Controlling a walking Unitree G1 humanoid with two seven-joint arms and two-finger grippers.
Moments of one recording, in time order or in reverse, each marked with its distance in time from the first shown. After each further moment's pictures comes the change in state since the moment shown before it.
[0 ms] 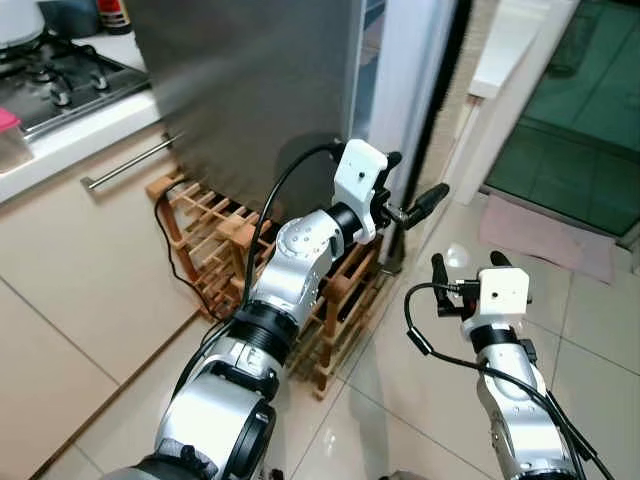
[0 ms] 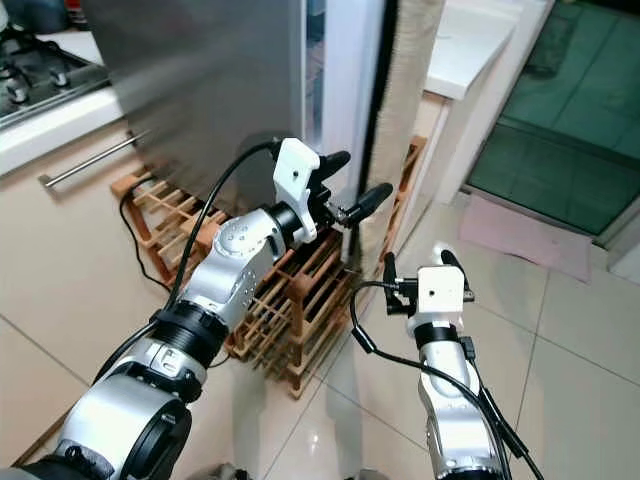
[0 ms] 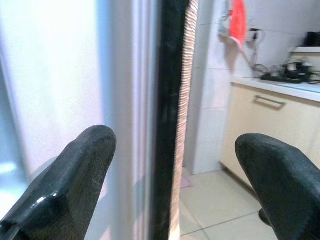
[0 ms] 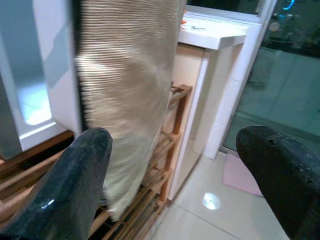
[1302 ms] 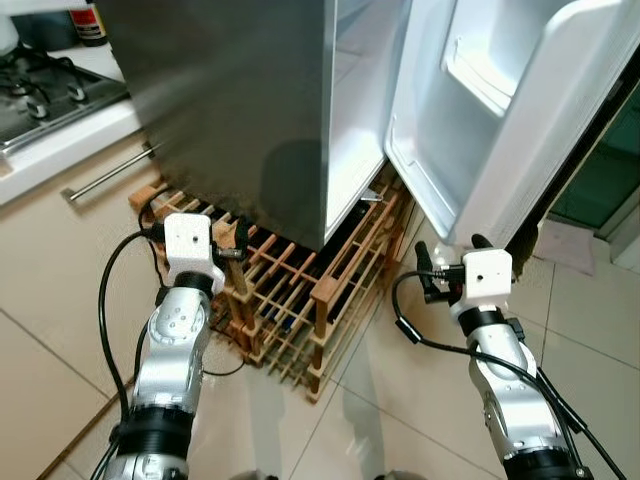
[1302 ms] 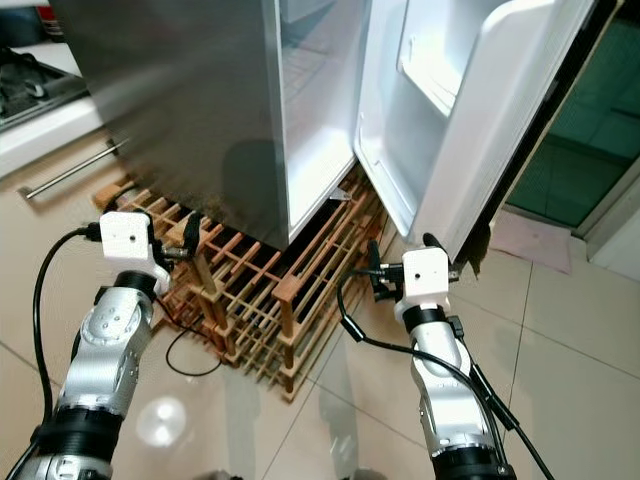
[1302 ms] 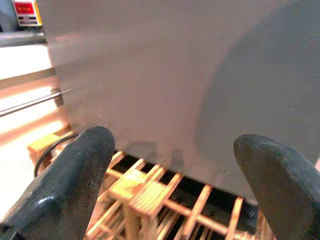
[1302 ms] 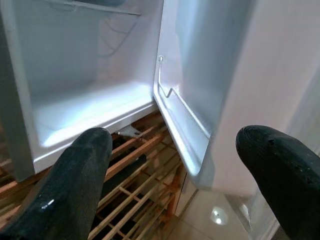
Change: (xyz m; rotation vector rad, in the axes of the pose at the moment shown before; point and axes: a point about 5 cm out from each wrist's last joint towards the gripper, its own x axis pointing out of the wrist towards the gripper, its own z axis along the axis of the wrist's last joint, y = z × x) left arm -0.174 0.067 -0.046 0.146 0.166 0.933; right arm 0.030 0.012 0.022 -0.010 -0.060 0.091
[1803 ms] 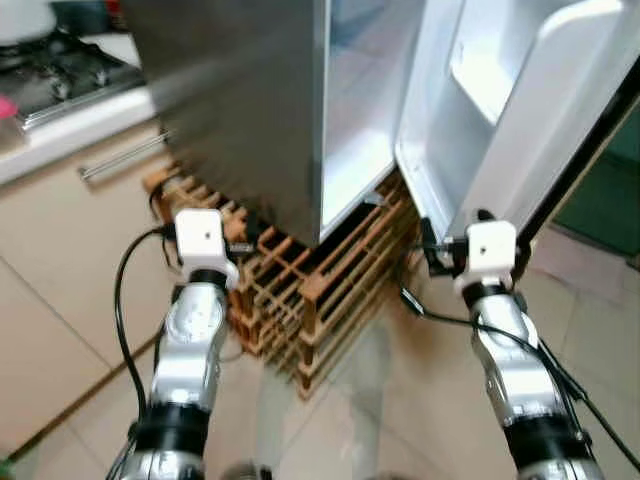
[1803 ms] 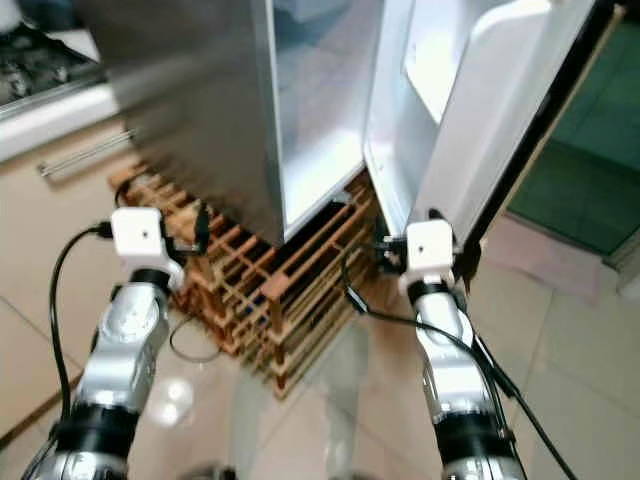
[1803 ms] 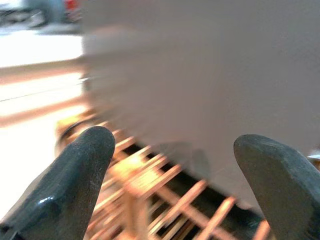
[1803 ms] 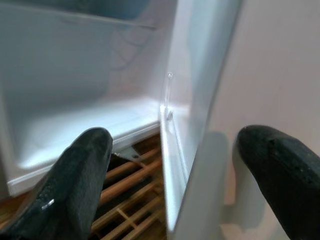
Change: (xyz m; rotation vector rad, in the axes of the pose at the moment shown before) left arm 0.006 -0.005 0.007 -0.012 -0.005 0.074; right arm 0.022 -0.002 0.011 0.002 -0.030 0.000
